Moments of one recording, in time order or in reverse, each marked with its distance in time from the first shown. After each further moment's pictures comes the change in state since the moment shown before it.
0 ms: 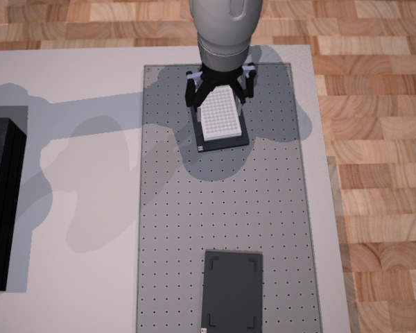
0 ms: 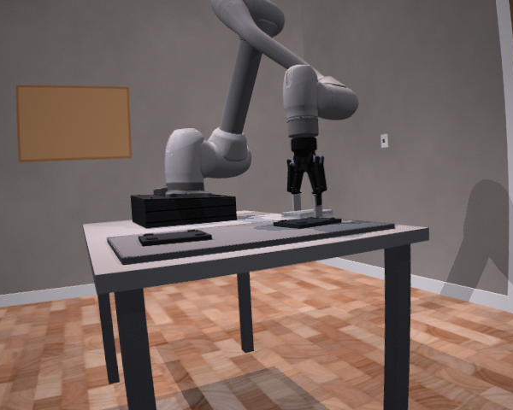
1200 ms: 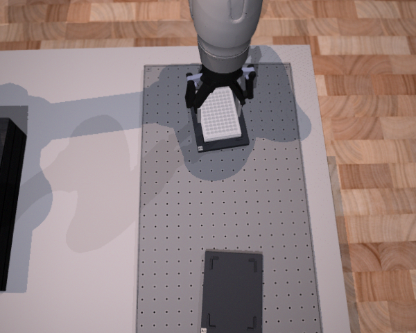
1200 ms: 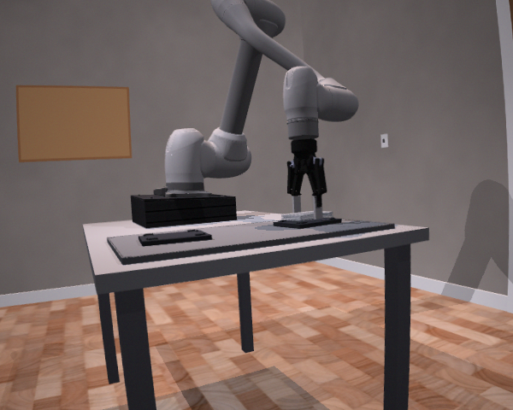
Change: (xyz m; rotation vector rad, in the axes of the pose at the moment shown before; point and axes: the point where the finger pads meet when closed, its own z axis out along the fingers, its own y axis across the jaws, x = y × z) arm 0.000 0.000 0.005 0.000 0.000 0.000
